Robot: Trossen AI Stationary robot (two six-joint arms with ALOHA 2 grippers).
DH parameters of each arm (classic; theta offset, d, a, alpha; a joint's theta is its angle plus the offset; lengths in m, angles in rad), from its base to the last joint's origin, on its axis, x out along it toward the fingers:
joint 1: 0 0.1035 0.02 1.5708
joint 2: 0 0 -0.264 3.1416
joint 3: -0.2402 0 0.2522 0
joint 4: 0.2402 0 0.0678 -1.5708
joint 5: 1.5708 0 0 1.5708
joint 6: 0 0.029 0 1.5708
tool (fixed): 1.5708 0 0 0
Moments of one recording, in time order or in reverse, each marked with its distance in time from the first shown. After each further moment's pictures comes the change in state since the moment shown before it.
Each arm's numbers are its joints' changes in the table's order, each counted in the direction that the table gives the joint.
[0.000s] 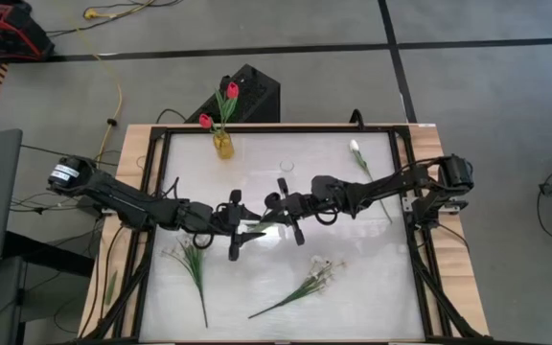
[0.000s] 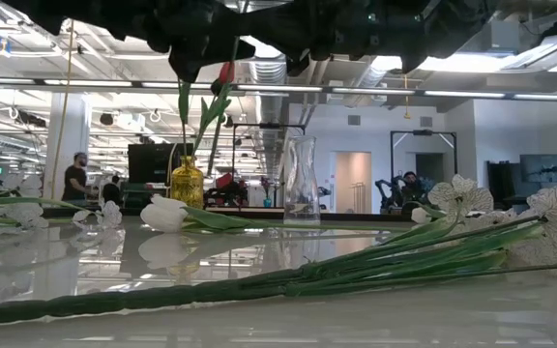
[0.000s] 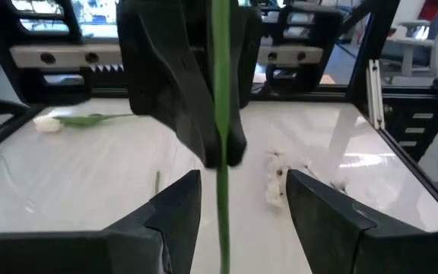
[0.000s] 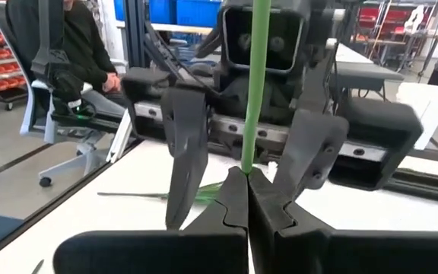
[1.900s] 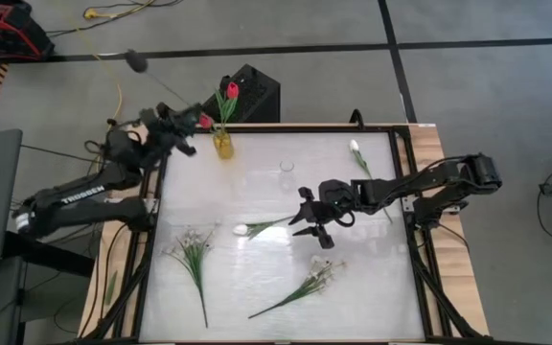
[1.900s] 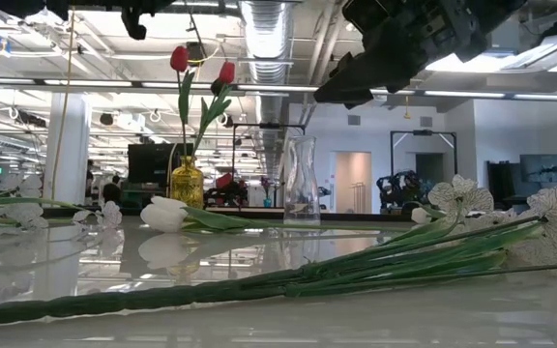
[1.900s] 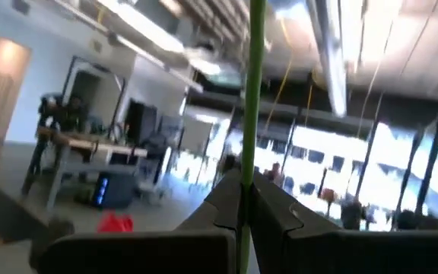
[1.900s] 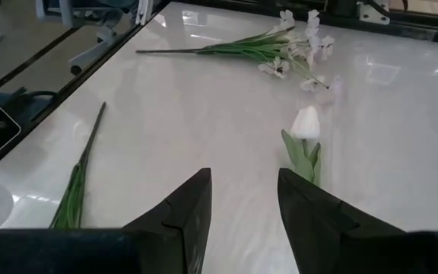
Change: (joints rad) left arm 0.776 0.560 0.001 -0.094 0.156 -0.167; right arm 0.014 0.231 0.114 0.578 -0.002 -0.062
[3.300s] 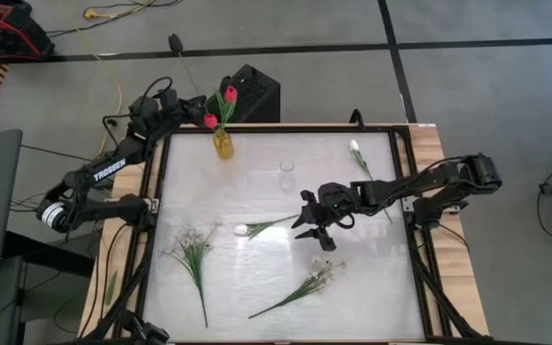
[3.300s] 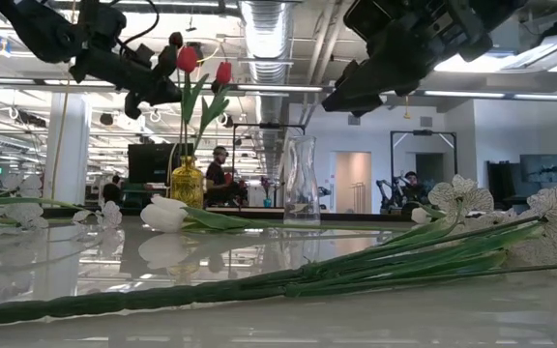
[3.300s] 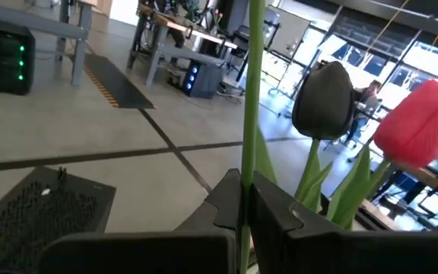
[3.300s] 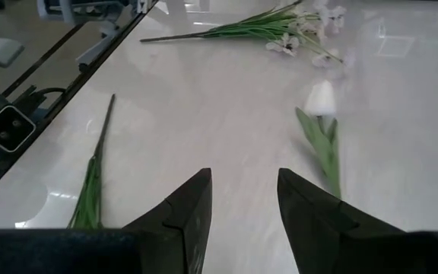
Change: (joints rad) left arm 0.566 -0.332 -0.006 0.157 0.376 -0.141; right arm 0.018 0.000 0.000 0.051 0.000 0.079
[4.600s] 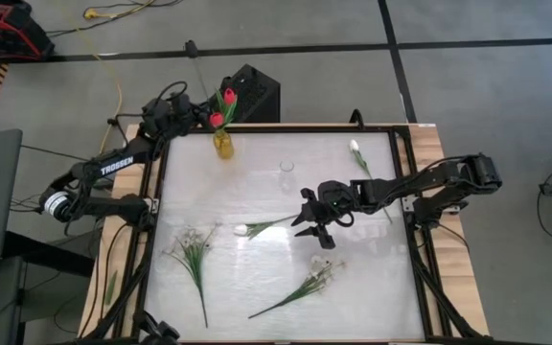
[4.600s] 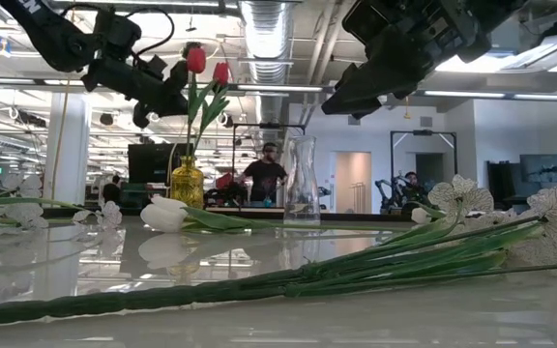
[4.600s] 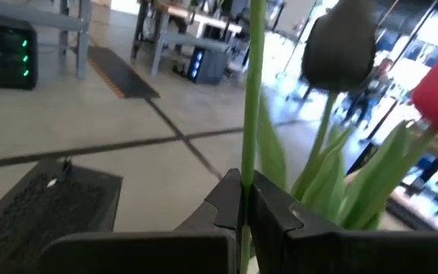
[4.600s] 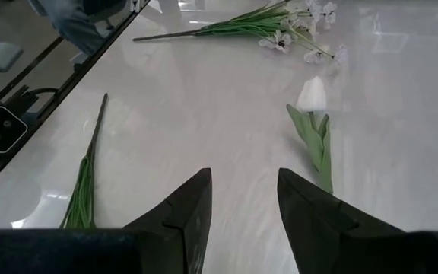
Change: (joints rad) left arm -0.081 -0.091 0.001 -0.034 -0.080 0.062; right arm -0.017 0.000 -0.001 0.007 -0.001 0.000
